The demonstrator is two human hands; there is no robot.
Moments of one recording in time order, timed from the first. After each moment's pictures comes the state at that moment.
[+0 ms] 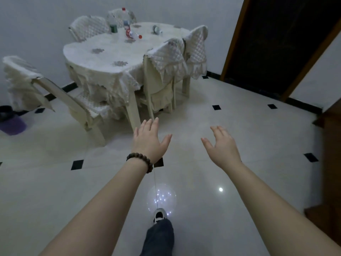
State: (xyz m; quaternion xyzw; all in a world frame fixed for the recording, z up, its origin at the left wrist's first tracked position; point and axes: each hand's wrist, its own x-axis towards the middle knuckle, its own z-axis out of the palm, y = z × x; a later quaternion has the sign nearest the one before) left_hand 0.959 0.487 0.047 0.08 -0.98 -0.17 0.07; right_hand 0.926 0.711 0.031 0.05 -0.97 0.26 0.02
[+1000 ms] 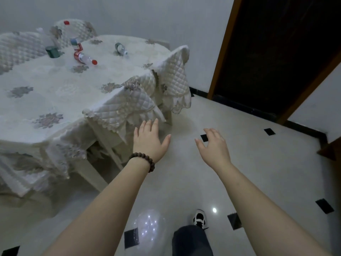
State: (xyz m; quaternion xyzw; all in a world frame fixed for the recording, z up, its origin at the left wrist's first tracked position) left_hand 0.352 0.533 0.020 0.04 -0.99 -0.14 0.07; right_hand 0.341 0.741 0.001 0.00 -0.96 0.27 0.03
